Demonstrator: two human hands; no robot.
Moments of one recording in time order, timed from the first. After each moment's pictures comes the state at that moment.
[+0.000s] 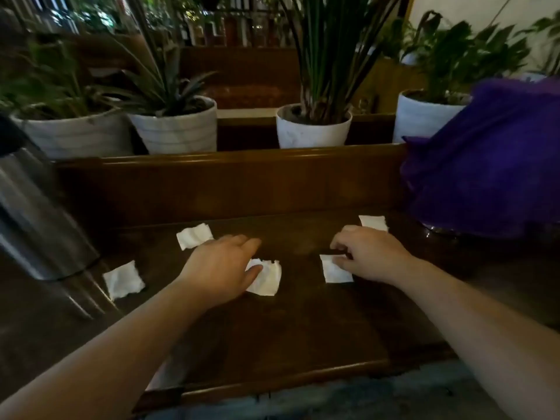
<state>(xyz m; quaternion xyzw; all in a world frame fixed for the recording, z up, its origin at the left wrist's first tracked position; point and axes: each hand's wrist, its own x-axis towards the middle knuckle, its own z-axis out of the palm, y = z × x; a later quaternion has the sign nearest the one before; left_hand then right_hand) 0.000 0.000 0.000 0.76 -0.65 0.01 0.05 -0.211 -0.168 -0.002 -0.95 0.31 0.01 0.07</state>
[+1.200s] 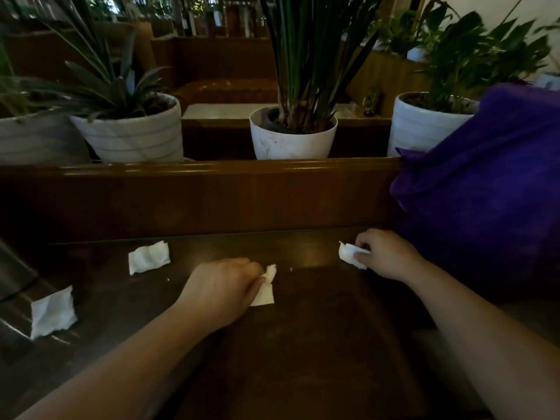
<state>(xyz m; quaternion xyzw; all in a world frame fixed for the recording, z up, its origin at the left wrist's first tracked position) -0.031 -0.082 -0.021 0.72 -0.68 0.00 0.12 -0.244 -0.310 -0.030 -0.90 0.42 0.00 0.13</state>
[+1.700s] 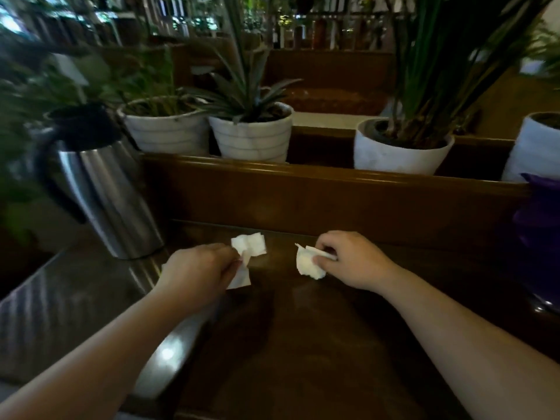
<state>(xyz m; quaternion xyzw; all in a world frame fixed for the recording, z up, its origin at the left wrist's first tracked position) 0.084 0.042 -0.015 0.84 -0.52 0.08 0.09 -0.075 -0.178 0.002 -0.96 0.18 -0.01 0.19</state>
